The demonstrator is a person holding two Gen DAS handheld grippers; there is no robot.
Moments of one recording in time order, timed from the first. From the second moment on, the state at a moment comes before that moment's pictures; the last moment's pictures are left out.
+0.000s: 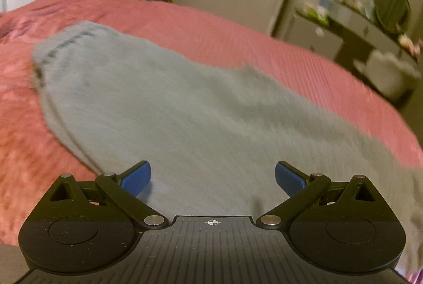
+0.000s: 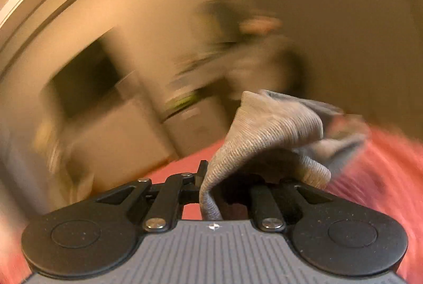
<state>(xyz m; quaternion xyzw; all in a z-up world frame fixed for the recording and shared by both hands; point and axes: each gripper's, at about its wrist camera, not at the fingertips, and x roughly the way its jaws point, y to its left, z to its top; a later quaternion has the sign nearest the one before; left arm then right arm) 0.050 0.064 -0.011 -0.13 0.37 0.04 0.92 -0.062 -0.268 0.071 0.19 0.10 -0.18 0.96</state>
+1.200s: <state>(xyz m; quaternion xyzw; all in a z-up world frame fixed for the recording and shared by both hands) 0.085 0.077 -0.031 -0.17 0.43 -0.08 0.89 -0.032 -0.133 -0.010 0.17 0.23 -0.06 0.96</state>
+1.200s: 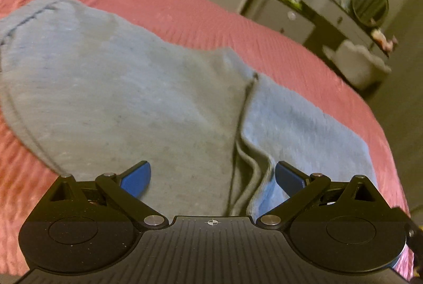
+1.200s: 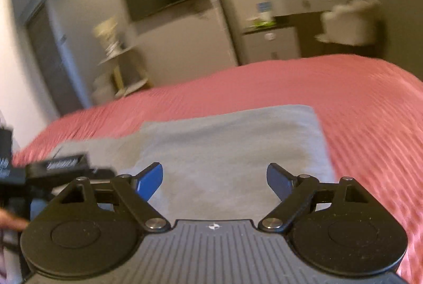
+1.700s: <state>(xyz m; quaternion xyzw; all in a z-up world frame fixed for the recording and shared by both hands) 0.156 0.025 -0.038 -0.10 0.42 -0.10 0.90 -0.006 -0.196 -0.054 0.23 0.24 -0.14 0.93</state>
